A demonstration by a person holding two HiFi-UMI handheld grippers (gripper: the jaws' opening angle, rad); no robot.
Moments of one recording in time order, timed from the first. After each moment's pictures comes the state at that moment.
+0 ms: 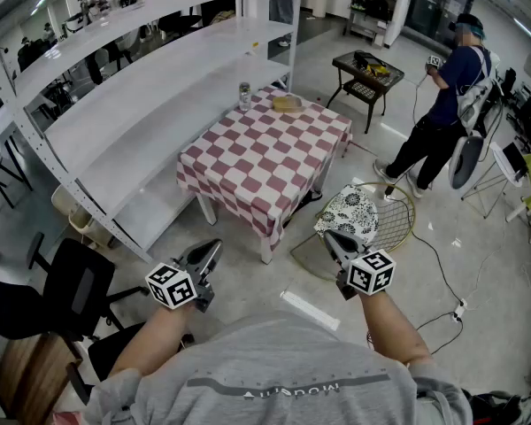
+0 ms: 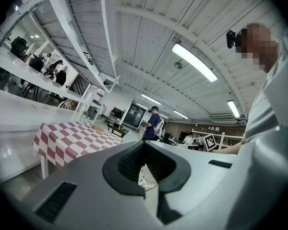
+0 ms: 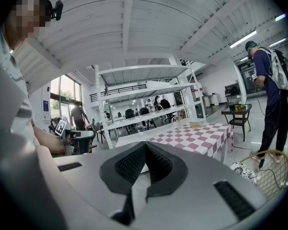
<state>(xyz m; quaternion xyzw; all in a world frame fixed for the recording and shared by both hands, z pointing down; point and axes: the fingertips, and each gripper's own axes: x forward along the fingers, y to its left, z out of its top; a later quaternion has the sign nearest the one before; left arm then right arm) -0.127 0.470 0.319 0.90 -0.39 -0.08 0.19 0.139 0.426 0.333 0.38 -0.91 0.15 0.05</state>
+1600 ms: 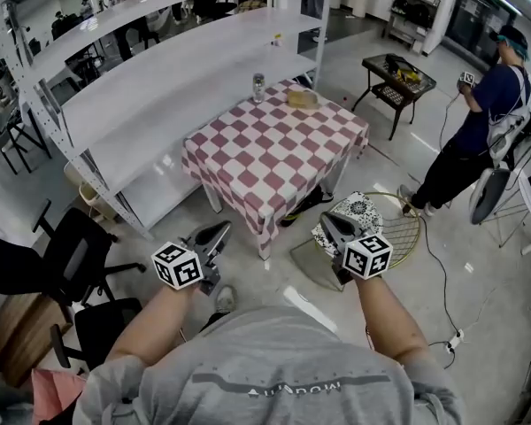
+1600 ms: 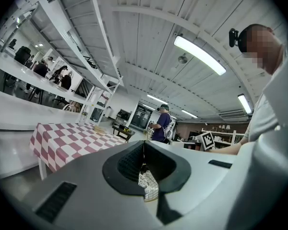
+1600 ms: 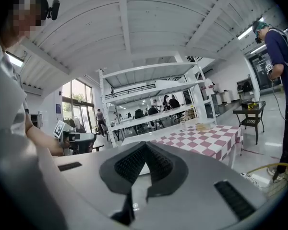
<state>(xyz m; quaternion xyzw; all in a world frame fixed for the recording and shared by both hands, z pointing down) -0.032 0.422 0.315 0.88 -0.44 -0.07 0.18 0.187 0.343 0.331 0.31 -0.94 0.15 0.04</state>
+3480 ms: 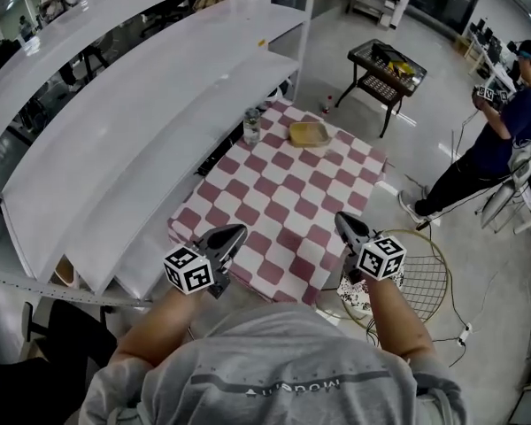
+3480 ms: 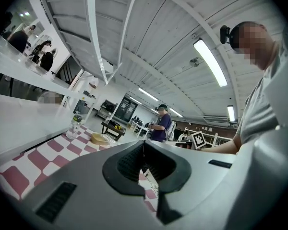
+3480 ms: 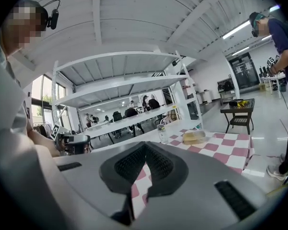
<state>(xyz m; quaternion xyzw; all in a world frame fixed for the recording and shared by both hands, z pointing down) -0.169 0.037 0.329 0.93 -0.31 -0.06 0.22 0.064 -0.010 0.349 0.42 -0.89 0.18 0.04</state>
